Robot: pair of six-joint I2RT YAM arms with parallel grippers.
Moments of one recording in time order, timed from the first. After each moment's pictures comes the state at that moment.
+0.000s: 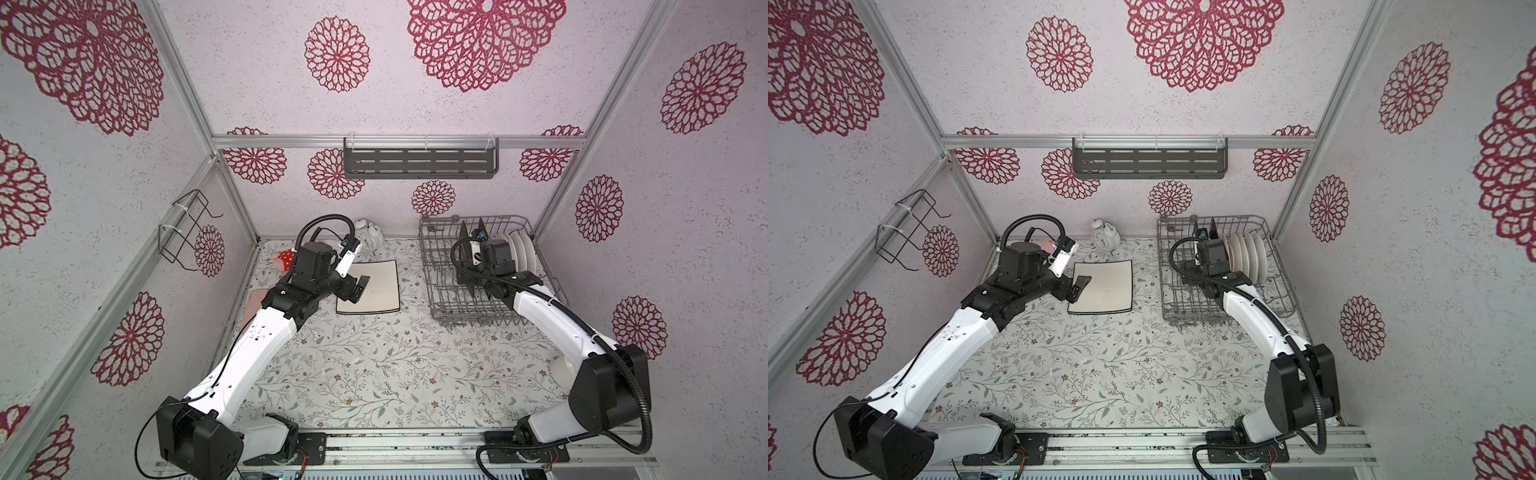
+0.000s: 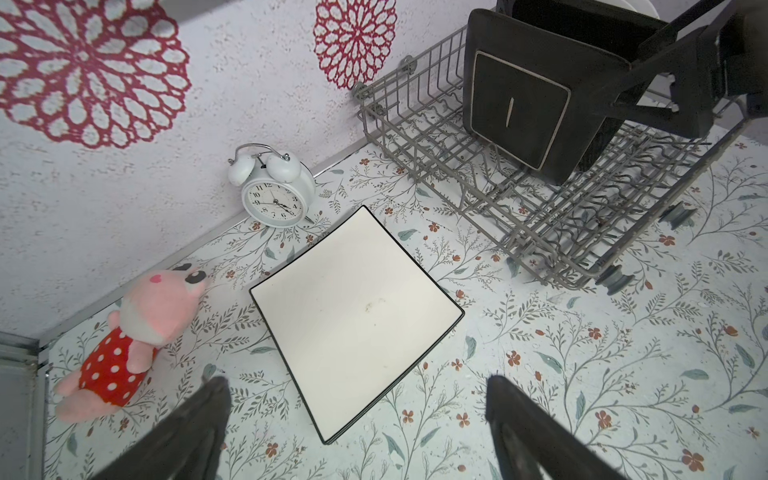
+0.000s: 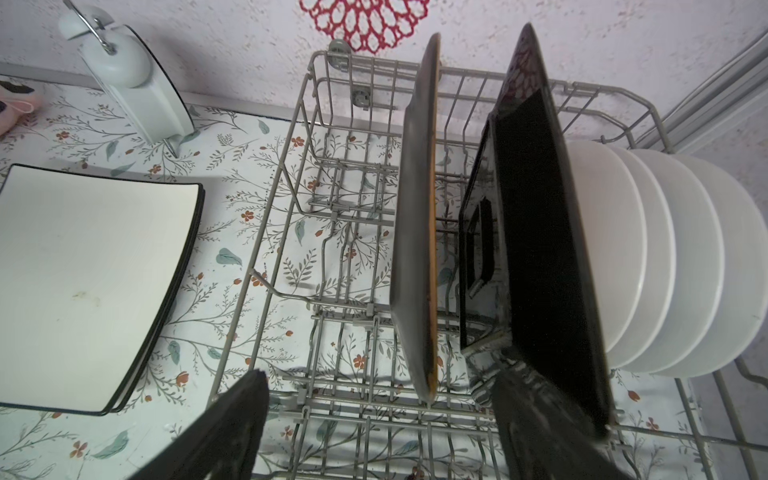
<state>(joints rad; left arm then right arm) -0.40 1.29 1.21 -0.47 0.08 0.23 0.33 1.50 1.21 -0.36 0.19 0.06</state>
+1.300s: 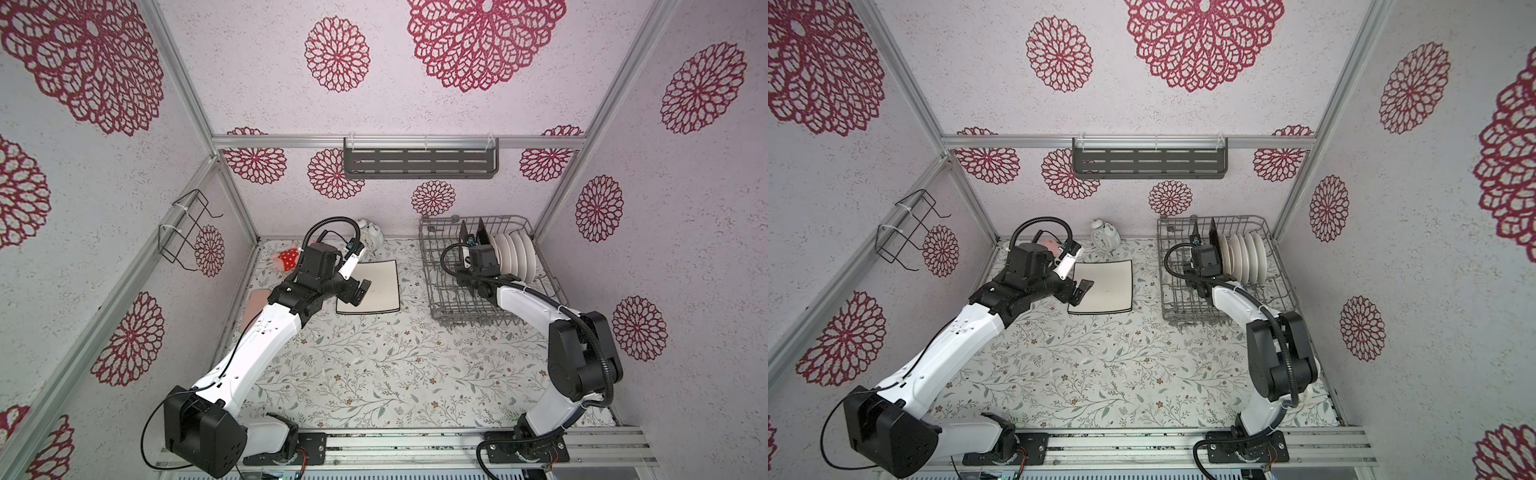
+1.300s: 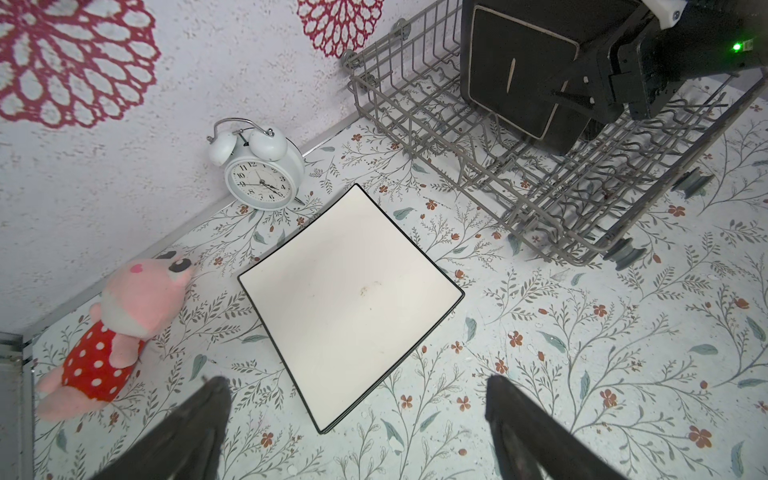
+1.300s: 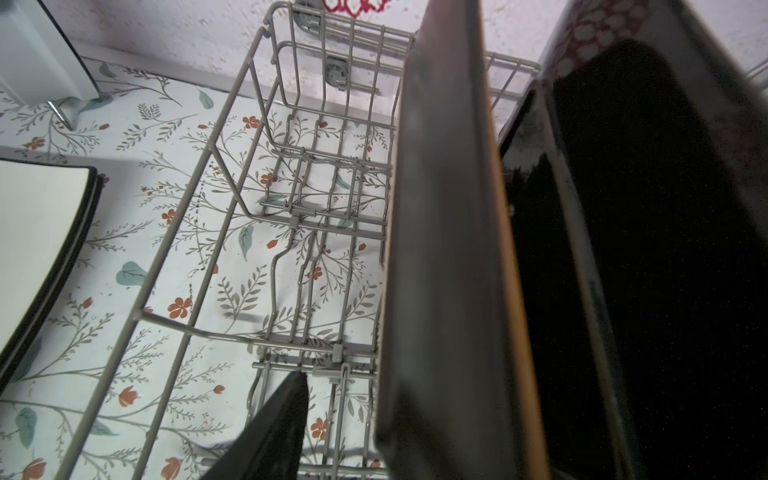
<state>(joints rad) -0.41 1.33 1.22 -0.49 0.08 0.25 0.31 1.70 1.18 -0.11 0.24 -0.03</state>
